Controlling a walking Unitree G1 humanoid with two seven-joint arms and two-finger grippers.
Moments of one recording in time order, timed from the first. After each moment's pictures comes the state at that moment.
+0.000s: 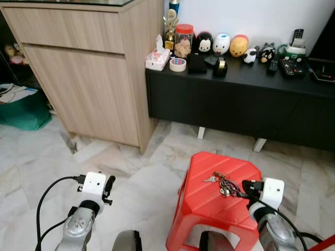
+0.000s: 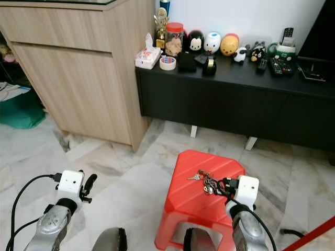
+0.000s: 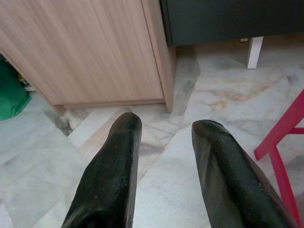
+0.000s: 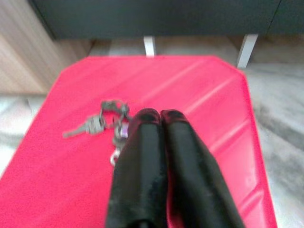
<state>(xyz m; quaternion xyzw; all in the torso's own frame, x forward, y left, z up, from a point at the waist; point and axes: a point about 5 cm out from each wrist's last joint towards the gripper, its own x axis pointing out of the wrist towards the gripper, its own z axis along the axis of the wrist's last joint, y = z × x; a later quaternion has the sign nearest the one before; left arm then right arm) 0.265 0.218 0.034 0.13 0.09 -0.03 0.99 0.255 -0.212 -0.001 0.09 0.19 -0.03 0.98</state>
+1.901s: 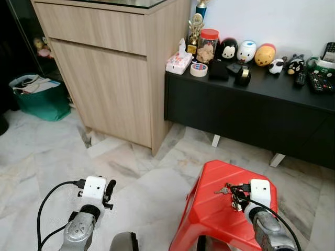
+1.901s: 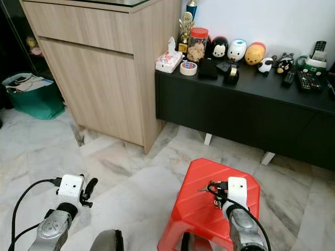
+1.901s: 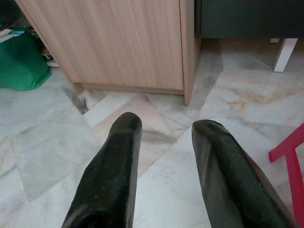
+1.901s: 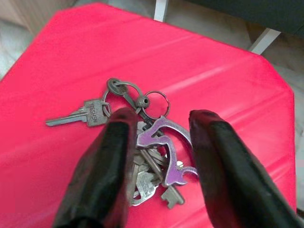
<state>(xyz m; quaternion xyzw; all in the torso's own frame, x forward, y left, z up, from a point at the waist) 0.256 0.217 0.028 0.11 0.10 -0.03 0.99 0.266 -0.216 -0.020 -0.02 0.30 -0.05 0.95</state>
